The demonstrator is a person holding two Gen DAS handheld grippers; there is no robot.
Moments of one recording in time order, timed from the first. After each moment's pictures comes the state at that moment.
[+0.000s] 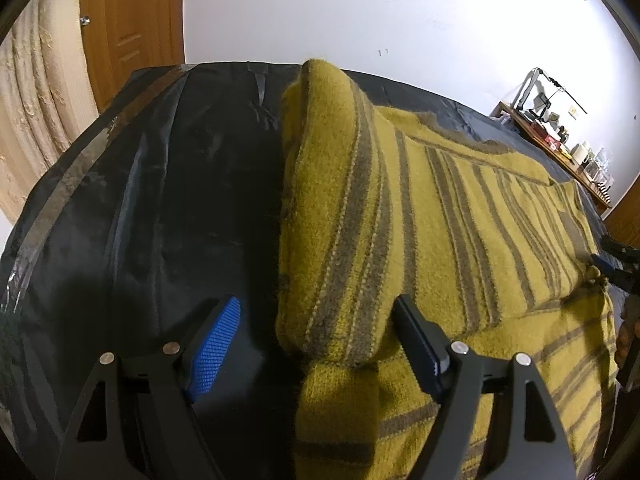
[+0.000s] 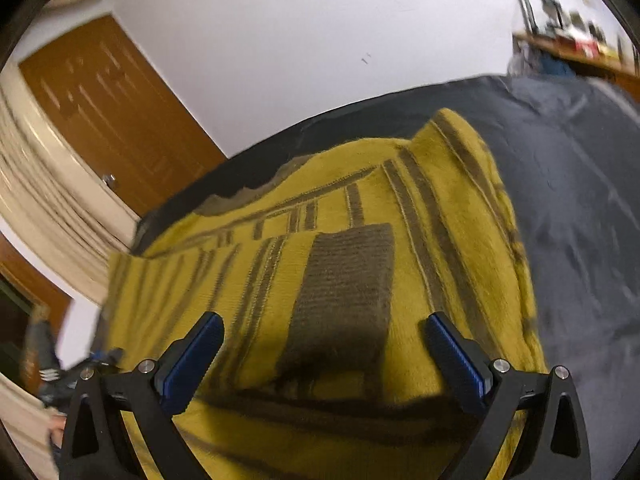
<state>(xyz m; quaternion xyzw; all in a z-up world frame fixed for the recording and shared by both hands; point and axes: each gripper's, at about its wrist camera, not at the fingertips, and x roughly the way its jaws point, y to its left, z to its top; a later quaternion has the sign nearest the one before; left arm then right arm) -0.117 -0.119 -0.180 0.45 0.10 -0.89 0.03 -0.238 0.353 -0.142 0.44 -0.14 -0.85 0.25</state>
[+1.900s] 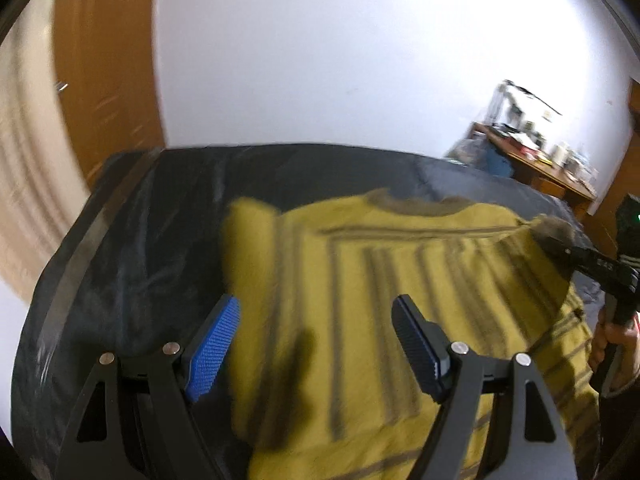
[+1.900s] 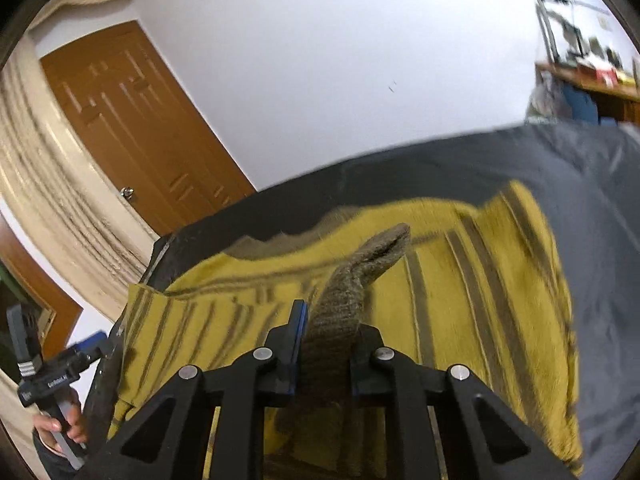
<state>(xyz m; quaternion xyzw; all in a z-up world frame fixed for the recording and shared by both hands) -0.158 -0.080 -0.107 0.39 0.05 -0.92 -0.03 -0.267 0.306 -0.107 0.38 -0.13 -0.88 0.26</state>
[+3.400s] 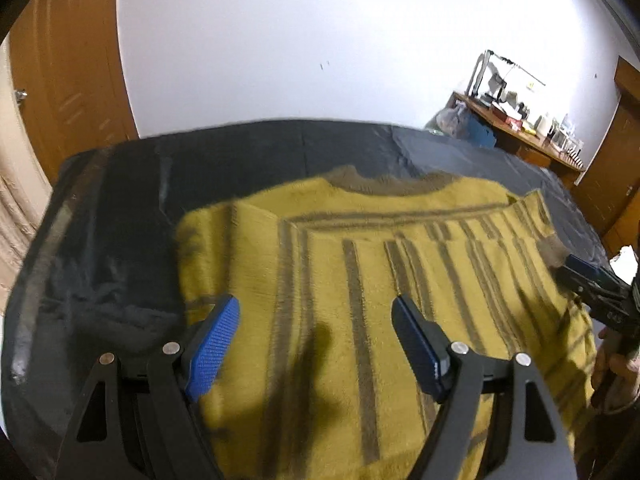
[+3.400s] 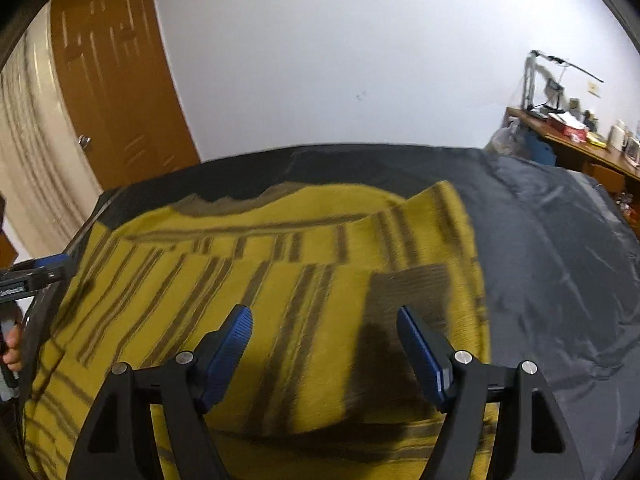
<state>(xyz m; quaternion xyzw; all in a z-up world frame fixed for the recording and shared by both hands) -0.209 -0.061 -0.148 0.44 0.04 -0.90 -0.03 -0.222 0.324 -0.113 0.39 0.00 -0.91 0.18</state>
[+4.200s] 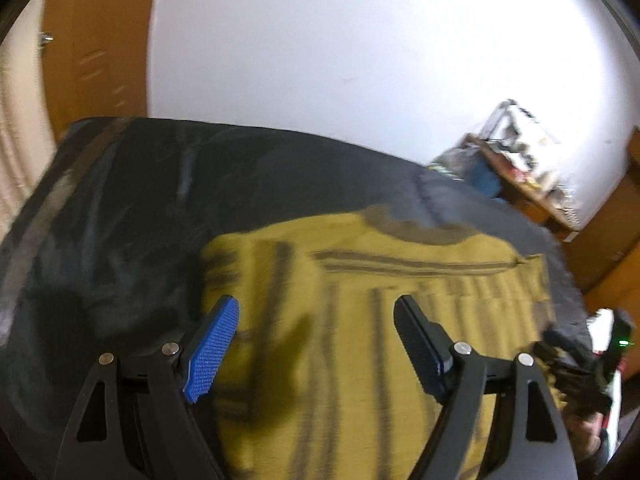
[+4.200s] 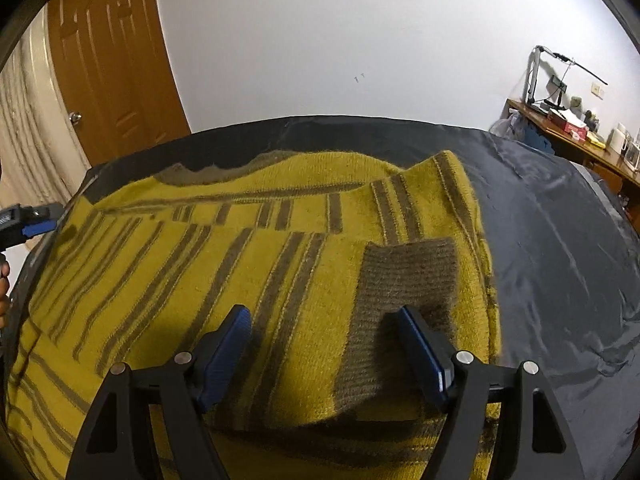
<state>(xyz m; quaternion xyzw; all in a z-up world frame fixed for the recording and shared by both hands) -0.221 -0.111 -0.141 0.42 0.15 -0.89 -0.05 -0.229 0.320 -0.136 0.41 0.03 -0.90 0.16</state>
